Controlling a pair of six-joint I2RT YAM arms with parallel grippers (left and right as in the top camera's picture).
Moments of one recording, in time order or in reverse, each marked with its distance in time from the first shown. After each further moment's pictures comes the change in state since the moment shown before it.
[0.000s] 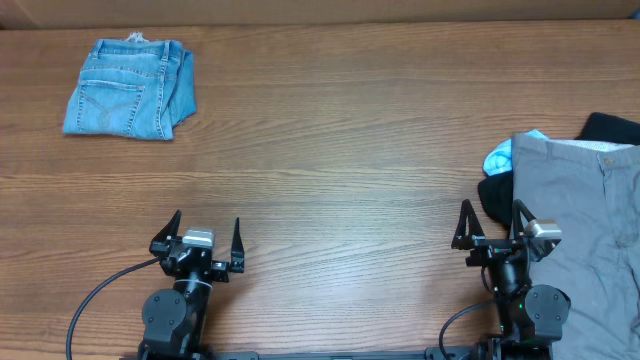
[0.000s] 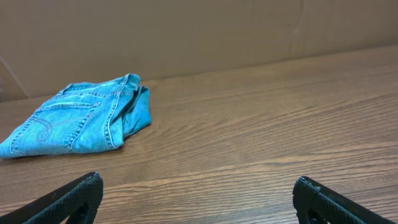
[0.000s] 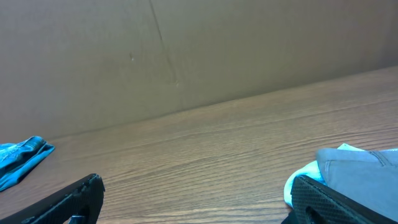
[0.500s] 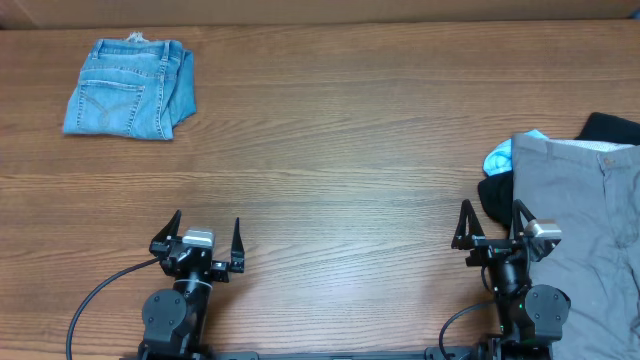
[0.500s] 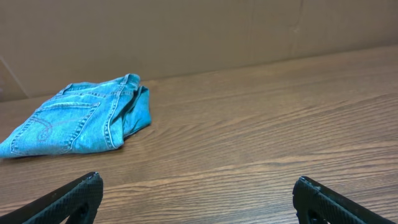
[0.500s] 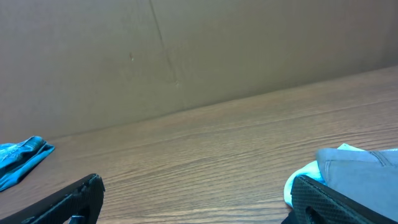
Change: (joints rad) left arm 0.000 0.000 0.000 0.000 0.000 0.000; right arm 0.000 0.000 0.000 0.000 0.000 0.000
